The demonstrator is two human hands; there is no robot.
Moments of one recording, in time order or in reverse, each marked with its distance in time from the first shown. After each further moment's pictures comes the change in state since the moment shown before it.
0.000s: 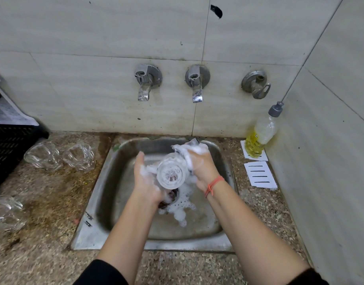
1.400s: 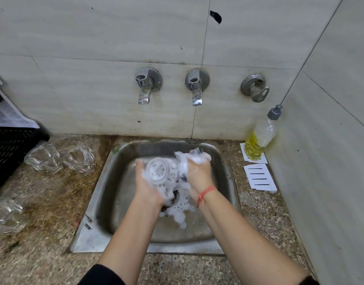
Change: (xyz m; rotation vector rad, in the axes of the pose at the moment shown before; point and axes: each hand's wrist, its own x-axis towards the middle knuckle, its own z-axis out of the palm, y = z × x) left_hand -0.001 -0.005 -0.001 -0.019 0.065 0.046; right_hand 0.004 0.020 0.006 0.121 0.220 0.252
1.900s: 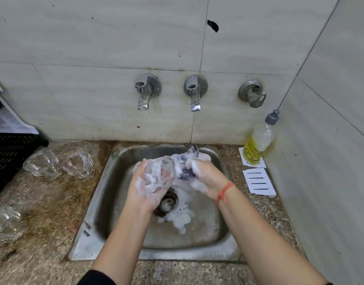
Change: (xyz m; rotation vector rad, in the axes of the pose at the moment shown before) left_hand 0.022 0.004 -0.024 -0.144 -0.093 0.102; right_hand -0.027 -0.041 -0.012 -0.146 -0.241 0.017
